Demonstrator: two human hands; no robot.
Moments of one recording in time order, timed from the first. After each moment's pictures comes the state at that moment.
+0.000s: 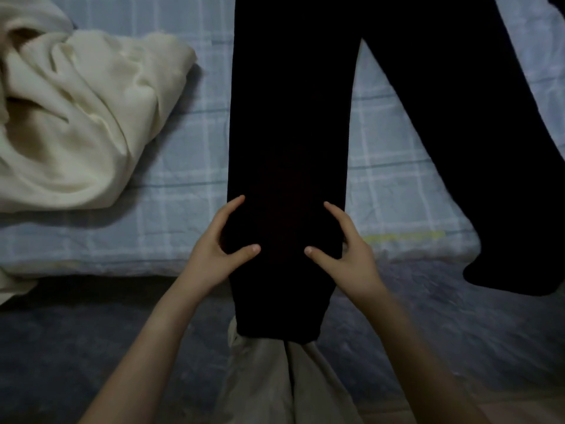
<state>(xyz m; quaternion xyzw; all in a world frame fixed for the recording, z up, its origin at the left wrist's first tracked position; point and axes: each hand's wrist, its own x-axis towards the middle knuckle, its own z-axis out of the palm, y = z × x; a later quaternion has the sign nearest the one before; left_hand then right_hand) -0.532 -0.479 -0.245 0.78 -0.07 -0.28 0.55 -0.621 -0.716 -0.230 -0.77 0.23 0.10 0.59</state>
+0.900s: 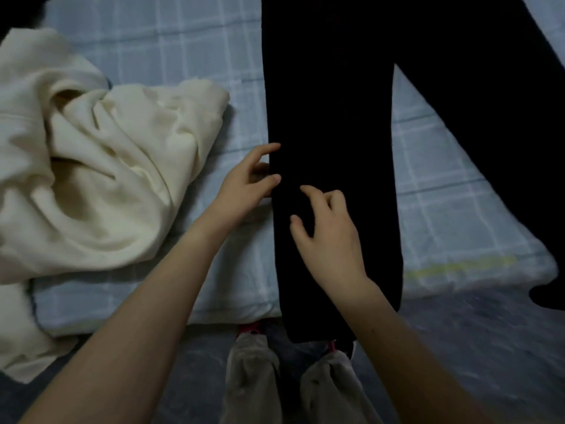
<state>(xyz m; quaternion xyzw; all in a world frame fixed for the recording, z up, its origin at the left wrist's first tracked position) -0.364 -0.503 -0.241 0.76 -0.10 -0.30 0.58 -0.498 -0.621 -0.213 -0.92 0.20 0.01 0.34</state>
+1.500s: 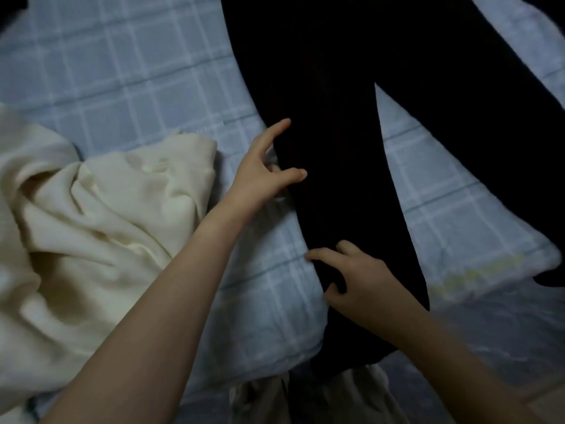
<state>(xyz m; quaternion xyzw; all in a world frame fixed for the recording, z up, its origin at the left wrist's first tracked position) -0.291 -0.548 -0.207 0.73 -0.16 -0.34 0.57 -0.496 -0.637 -0.198 -0.91 0.16 0.20 0.33</state>
